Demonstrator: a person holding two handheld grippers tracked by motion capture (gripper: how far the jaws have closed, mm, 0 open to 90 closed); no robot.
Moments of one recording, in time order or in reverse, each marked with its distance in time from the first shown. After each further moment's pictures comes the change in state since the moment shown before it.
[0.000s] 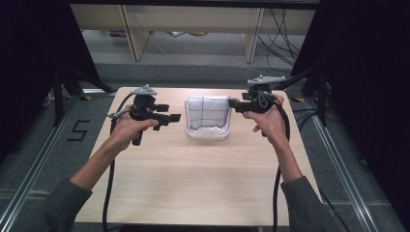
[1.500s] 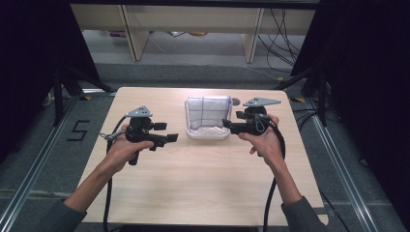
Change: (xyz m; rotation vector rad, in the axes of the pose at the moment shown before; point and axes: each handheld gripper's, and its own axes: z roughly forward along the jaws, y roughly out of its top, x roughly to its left) left arm -0.017 -0.052 -0.011 0.000 -0.061 -0.003; right arm 0.029 -0.047 -0.005 0.015 0.067 0.003
